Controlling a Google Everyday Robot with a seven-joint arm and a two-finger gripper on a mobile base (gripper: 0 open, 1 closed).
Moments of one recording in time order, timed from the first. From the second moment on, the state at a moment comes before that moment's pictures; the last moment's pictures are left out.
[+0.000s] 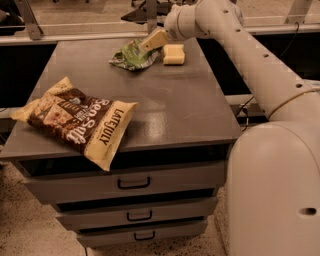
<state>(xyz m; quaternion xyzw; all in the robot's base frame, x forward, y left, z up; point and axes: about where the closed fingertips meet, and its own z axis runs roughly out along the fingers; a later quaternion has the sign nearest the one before) 0.878 -0.001 0.953 -0.44 0.69 0.07 0.57</state>
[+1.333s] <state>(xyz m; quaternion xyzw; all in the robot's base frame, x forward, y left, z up) 0.692 -0.141 0.962 -0.56 0.68 0.08 0.47</state>
